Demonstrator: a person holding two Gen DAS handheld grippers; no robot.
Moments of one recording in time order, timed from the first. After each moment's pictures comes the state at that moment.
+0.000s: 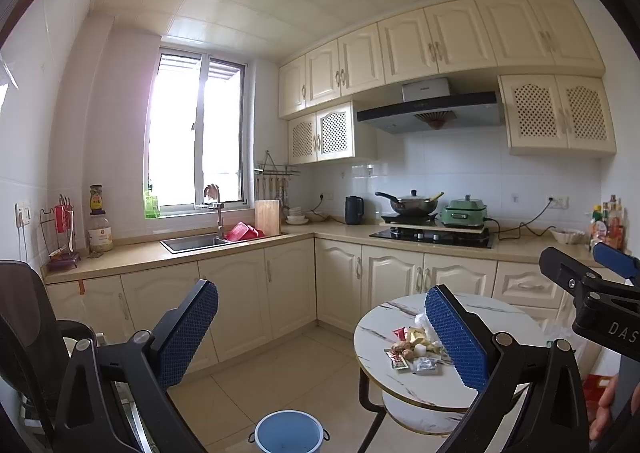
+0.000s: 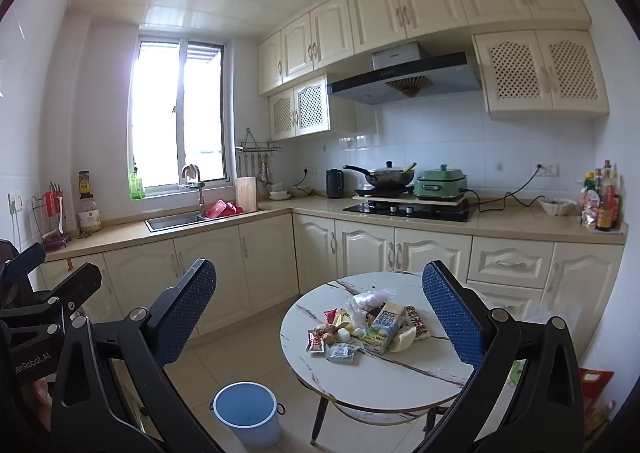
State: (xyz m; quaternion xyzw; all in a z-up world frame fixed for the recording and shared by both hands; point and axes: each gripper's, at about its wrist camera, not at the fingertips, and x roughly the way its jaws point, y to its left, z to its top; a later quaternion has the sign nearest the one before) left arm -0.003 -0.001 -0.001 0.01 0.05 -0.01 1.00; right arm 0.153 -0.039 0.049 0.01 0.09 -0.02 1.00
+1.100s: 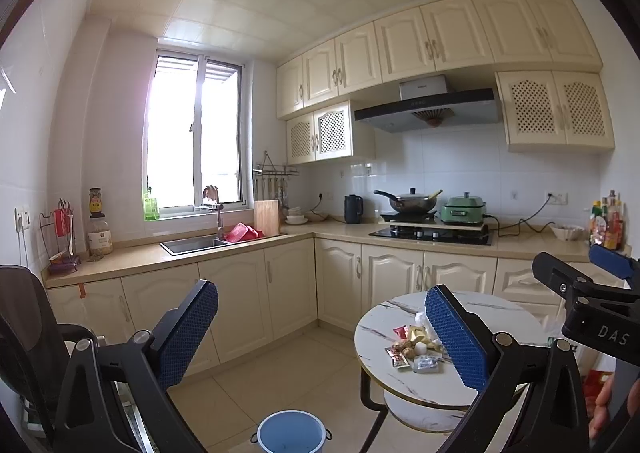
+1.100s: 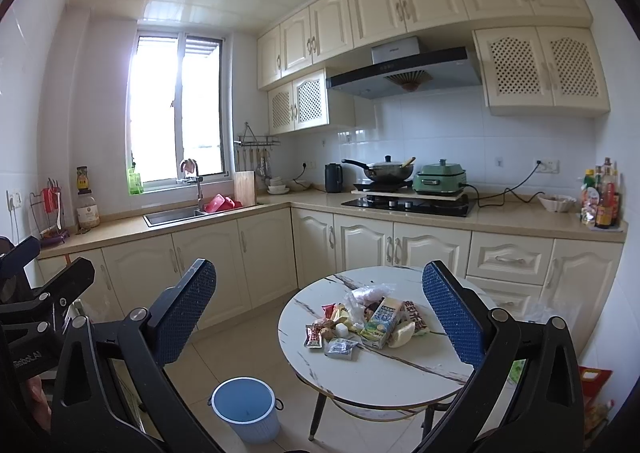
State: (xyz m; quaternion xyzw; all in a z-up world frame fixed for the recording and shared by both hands) left arm -0.003 -0.004 -0.001 0.01 0.05 -0.01 1.00; right arm 0.157 -0.042 0.040 0.01 0.10 -0.02 0.99
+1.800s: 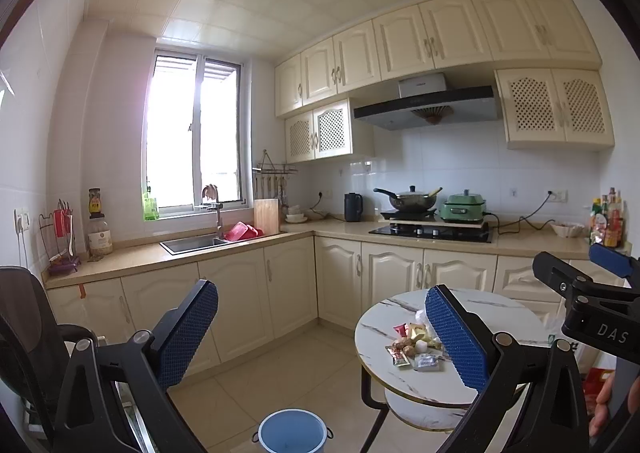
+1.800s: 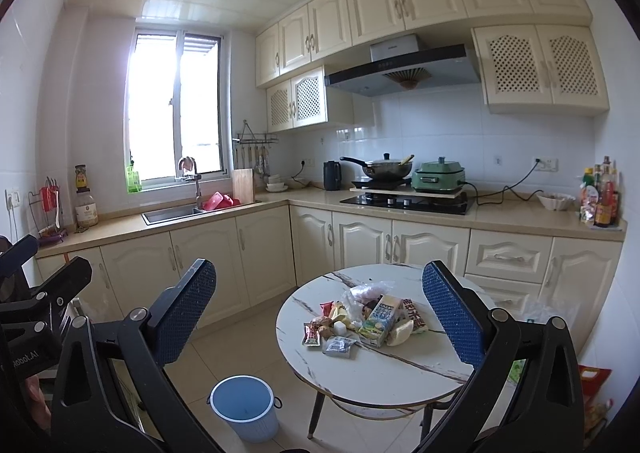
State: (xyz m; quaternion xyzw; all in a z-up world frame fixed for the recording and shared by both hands) left arm 0.000 -0.004 -0.003 0.02 0.05 -0.01 1.00; right arm 0.159 -0.045 0.041 0.01 0.11 -0.02 0.99
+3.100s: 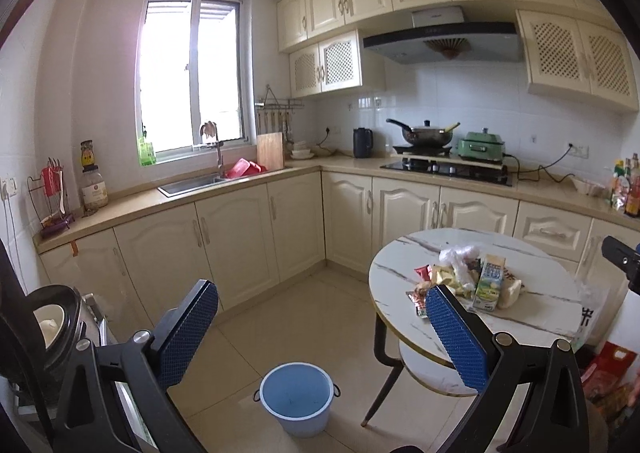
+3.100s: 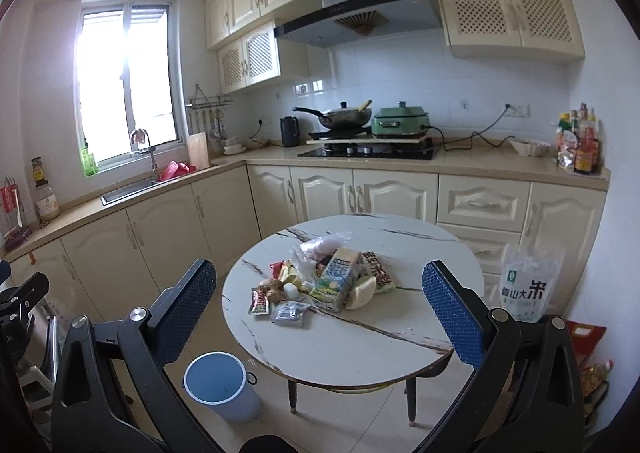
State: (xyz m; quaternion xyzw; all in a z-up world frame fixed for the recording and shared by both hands) left arm 0.128 -0.010 -0.045 0.02 0.18 0.00 0.98; right arm 0.229 -0.127 -0.034 0.05 0.20 -0.10 0.97
